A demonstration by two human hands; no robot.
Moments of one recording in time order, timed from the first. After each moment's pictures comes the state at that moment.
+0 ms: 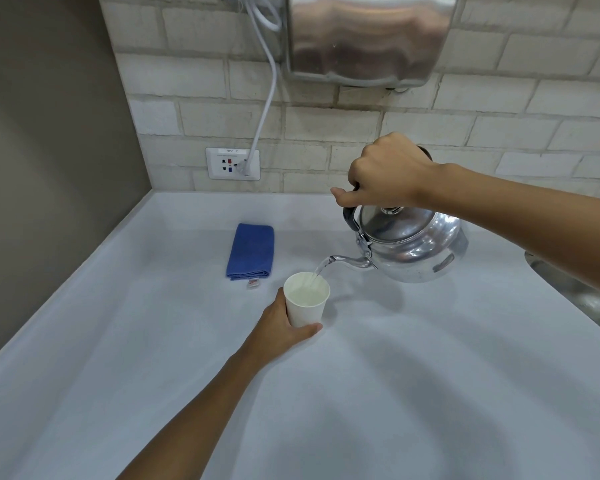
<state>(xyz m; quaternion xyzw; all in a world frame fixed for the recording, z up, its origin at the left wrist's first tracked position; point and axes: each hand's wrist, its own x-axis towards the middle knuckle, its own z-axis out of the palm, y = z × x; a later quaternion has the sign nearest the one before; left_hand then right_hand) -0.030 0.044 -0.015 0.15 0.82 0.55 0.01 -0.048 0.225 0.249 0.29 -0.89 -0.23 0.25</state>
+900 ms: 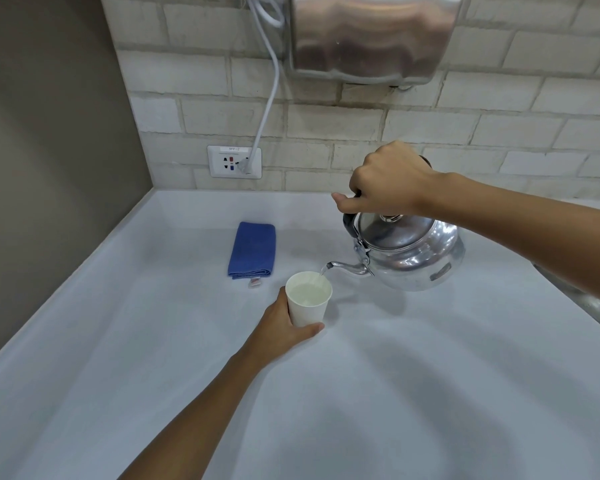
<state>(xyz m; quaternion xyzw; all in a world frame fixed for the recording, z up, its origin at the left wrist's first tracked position) -0.030 0.045 -0.015 0.14 0.83 0.54 0.01 -0.049 0.226 0.237 0.30 -0.89 -0.23 0.25</state>
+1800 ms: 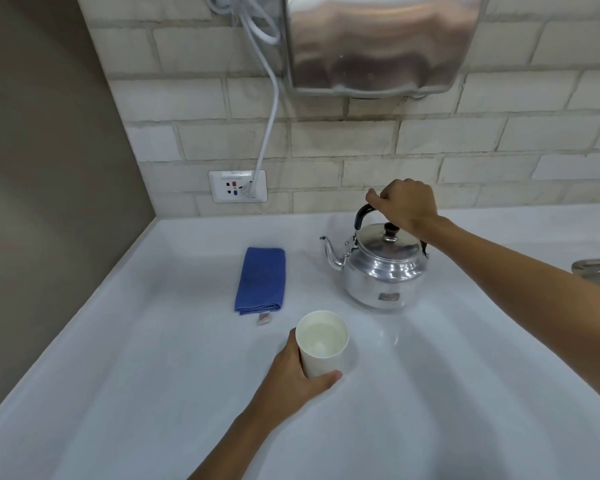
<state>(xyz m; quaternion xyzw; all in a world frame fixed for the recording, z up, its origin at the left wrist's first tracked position) -0.028 0.044 -0.016 0.13 0.83 0.55 0.04 -0.180 0.280 0.166 0.03 -0.96 0.10 0.26</state>
